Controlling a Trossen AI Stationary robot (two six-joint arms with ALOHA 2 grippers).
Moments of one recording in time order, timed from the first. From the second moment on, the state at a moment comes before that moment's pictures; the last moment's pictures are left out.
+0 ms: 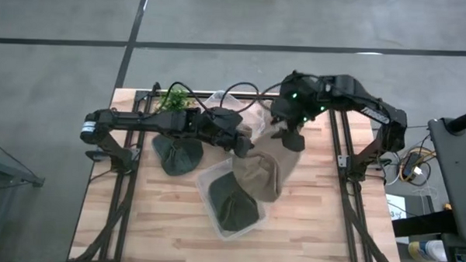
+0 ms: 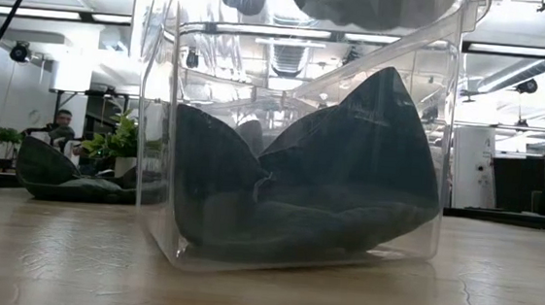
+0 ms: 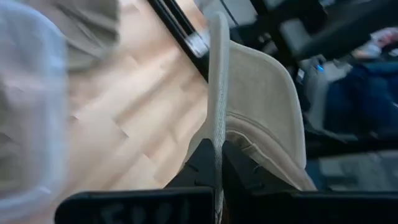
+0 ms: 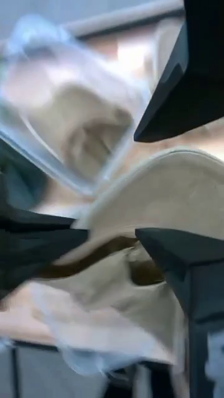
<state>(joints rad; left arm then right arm) 0.02 1.60 1.61 -0.51 -0.02 -0.93 -0.18 1.60 2.04 -1.40 -0.17 -0.05</state>
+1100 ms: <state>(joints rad) 0.22 1.32 1.61 -0.03 -0.49 -0.41 -0.22 1.55 2.36 -0.91 0.37 0.05</state>
